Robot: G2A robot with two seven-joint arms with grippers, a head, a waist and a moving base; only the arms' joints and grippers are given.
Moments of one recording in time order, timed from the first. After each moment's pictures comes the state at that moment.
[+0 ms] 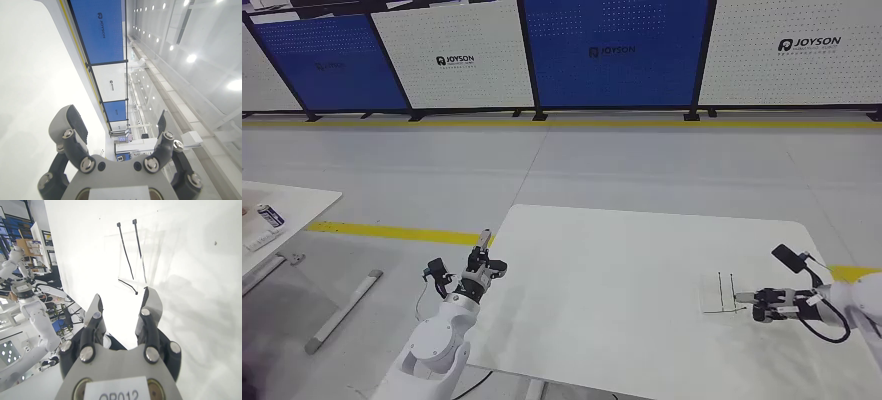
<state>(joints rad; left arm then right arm) 1.73 -1.15 -1.60 -1.80 -0.42 0.00 0.00 -0.88 -0.85 1.05 -1.15 -0.04 0.06 1.24</state>
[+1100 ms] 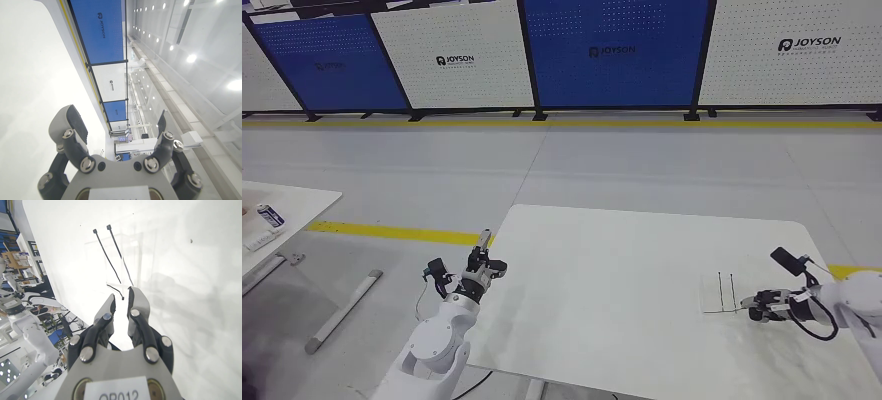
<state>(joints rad) 1.73 -1.15 -1.60 -1.80 -0.42 0.00 0.00 -0.86 -0.87 1.01 -1.14 -0.12 0.16 1.21</state>
